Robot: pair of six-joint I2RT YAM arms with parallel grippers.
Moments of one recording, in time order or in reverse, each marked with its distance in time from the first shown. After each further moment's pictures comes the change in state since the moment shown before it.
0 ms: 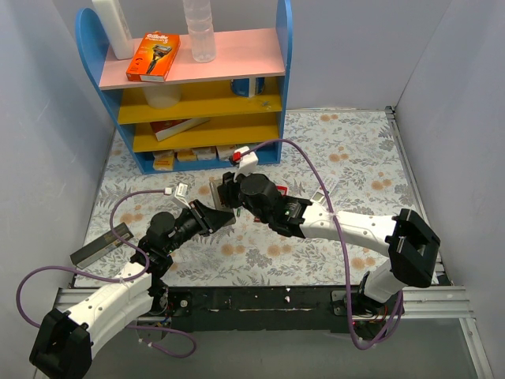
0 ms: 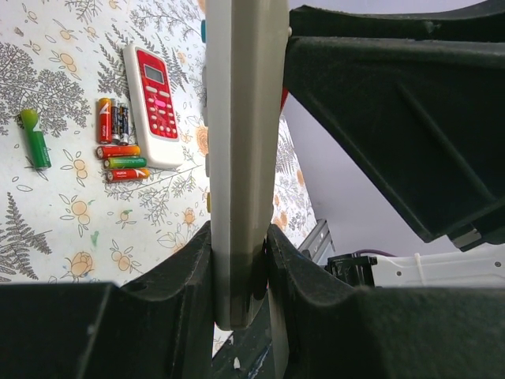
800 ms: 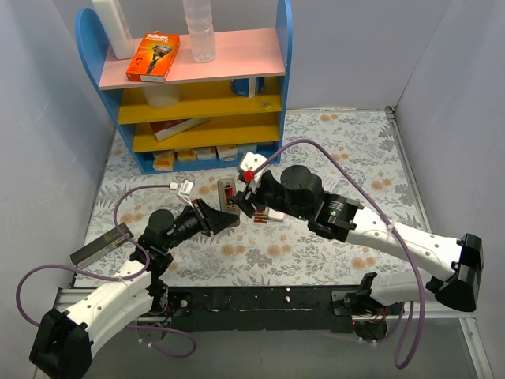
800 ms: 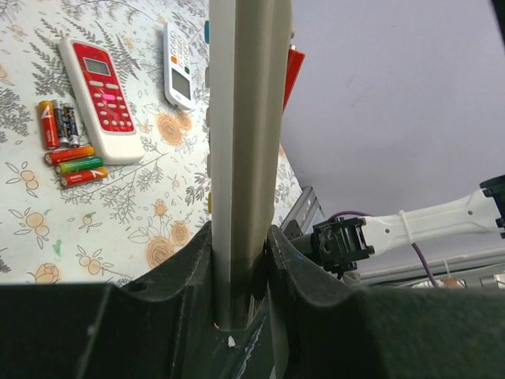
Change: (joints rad) left arm -0.001 0.008 0.031 0.032 0.117 0.052; right arm -0.016 -0.299 0.012 -0.200 -0.326 -0.500
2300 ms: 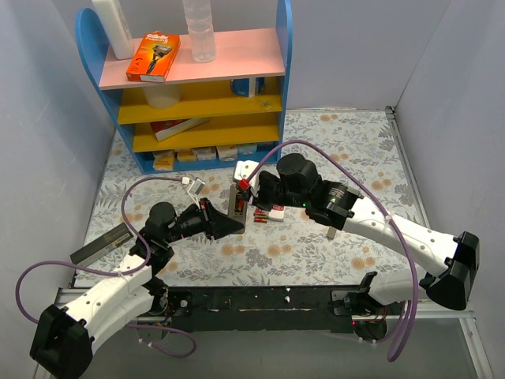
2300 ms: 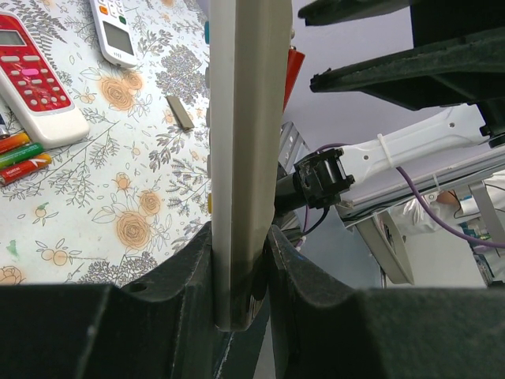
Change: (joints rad) left arm 0.000 0.043 0.094 -0.061 0.252 0.121; right arm -0.096 0.031 0.078 -0.259 -0.278 -0.264
